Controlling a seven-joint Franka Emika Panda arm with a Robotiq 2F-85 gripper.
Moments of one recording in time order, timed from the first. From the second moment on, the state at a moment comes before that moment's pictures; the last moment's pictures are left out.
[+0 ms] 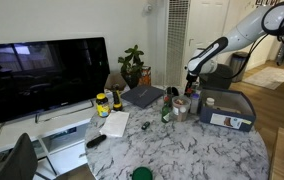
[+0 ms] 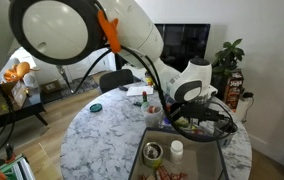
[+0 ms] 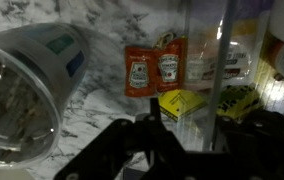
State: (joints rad) arm -0.49 0.82 0.13 -1.59 0.01 2.60 -0.76
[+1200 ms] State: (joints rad) arm -0.49 0.79 0.11 -1.51 0.06 2.38 -0.77
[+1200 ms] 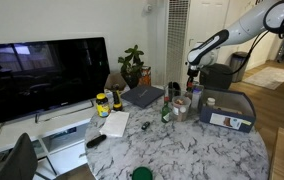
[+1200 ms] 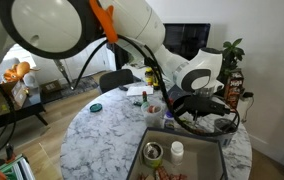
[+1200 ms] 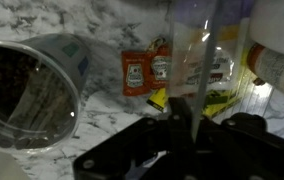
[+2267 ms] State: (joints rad) arm -0.43 0.41 0.10 -1.63 0.09 2.11 -0.97
